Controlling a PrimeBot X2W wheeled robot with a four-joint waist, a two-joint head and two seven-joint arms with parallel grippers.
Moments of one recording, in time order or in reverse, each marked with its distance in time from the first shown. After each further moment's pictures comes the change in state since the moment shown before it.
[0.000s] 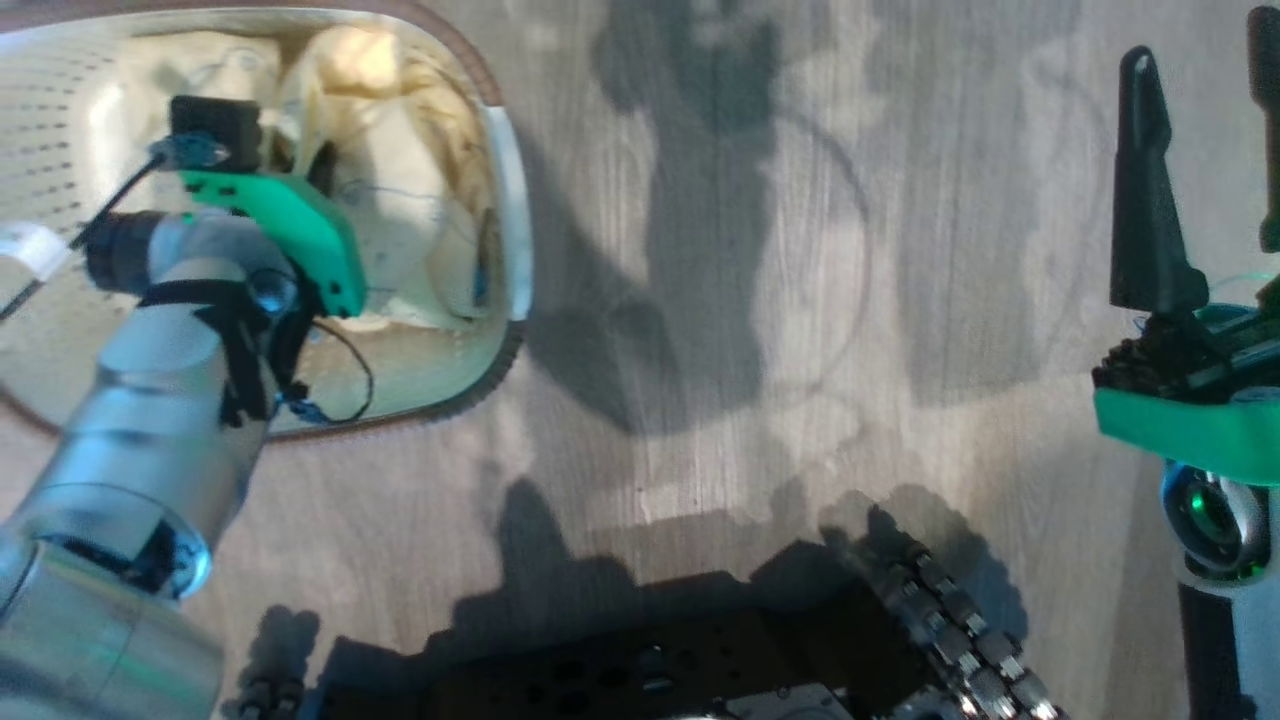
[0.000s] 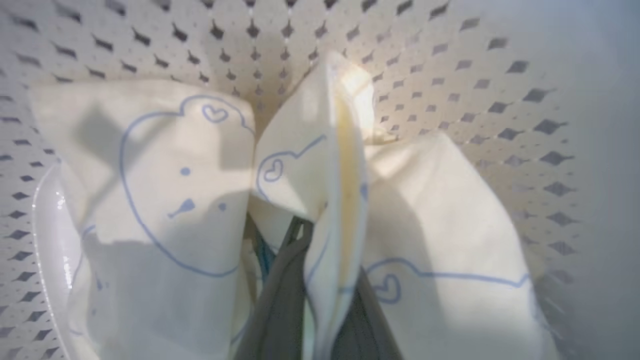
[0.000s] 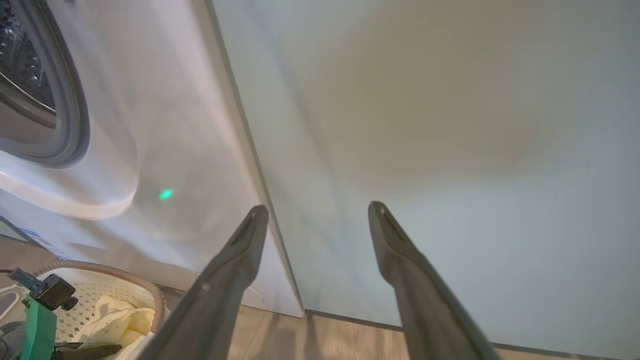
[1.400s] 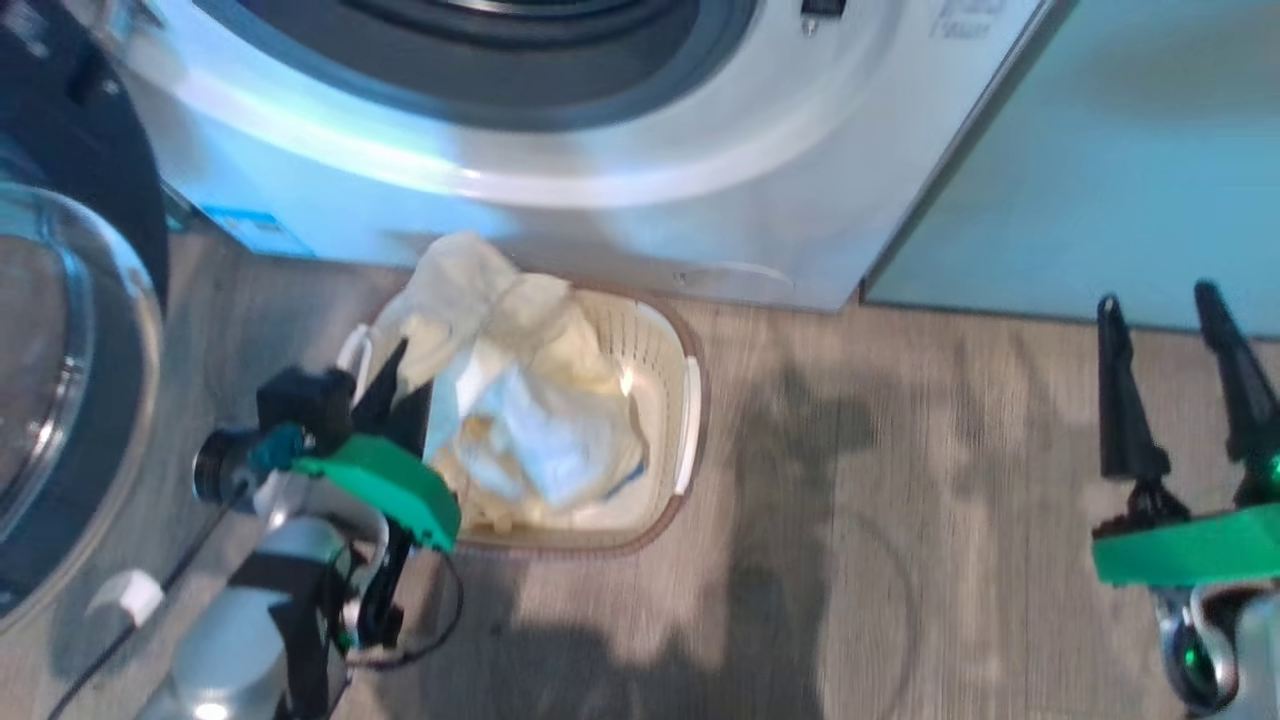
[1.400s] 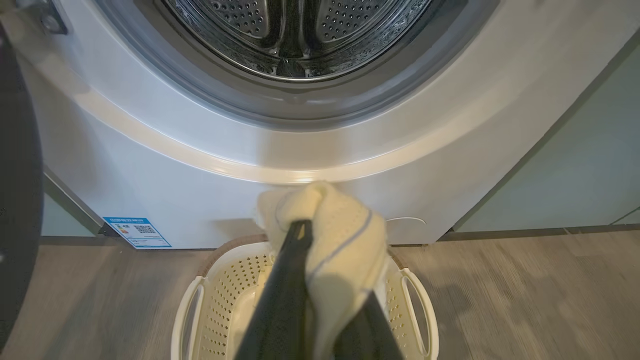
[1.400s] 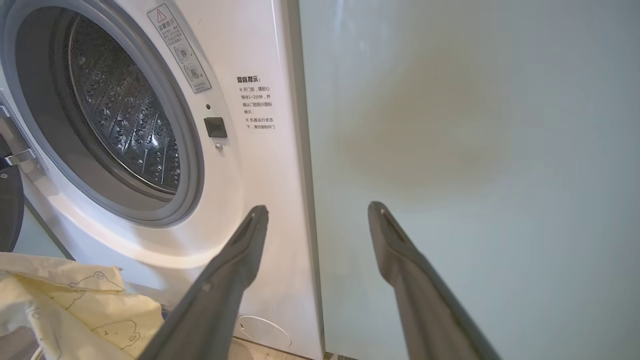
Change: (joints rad) left arm 0.685 0.018 0.334 -0.854 0.270 0.177 -0.057; right arm 0.243 -0.001 -0.128 0.202 -0.113 0.000 0.000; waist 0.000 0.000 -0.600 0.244
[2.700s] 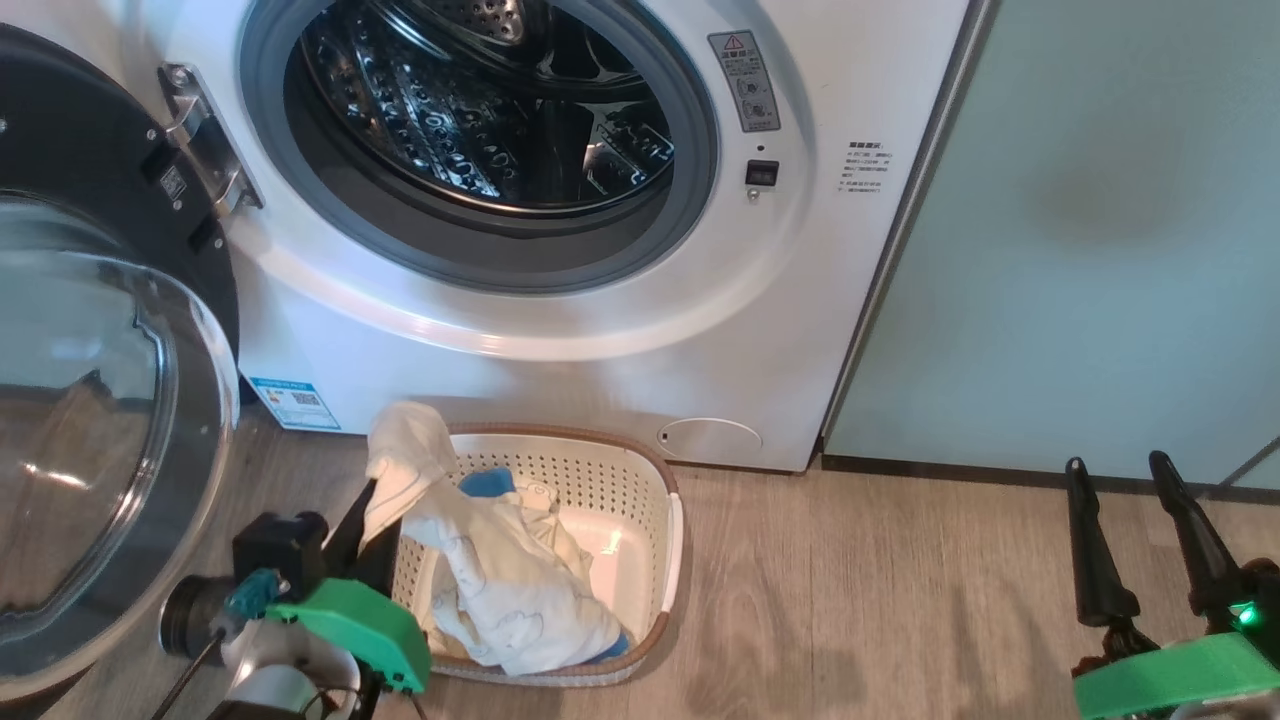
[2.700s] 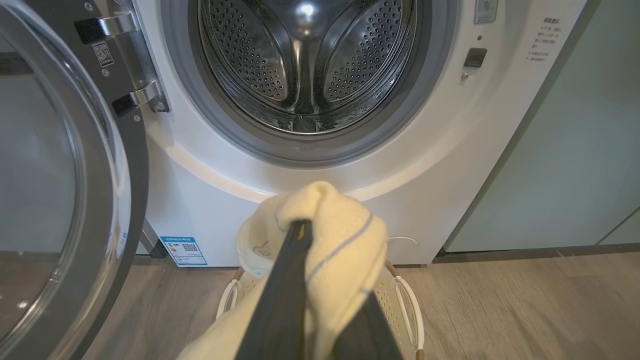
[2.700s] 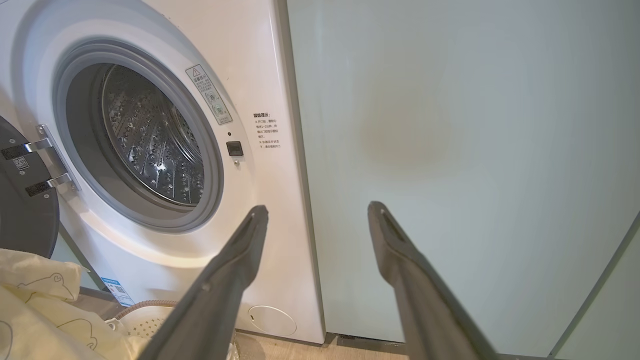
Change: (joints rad) left arm 0.295 0.053 0.036 -0.177 0.015 0.083 0.017; right arm 0.212 0.002 0.003 0.050 0.044 0.000 0.000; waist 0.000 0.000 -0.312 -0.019
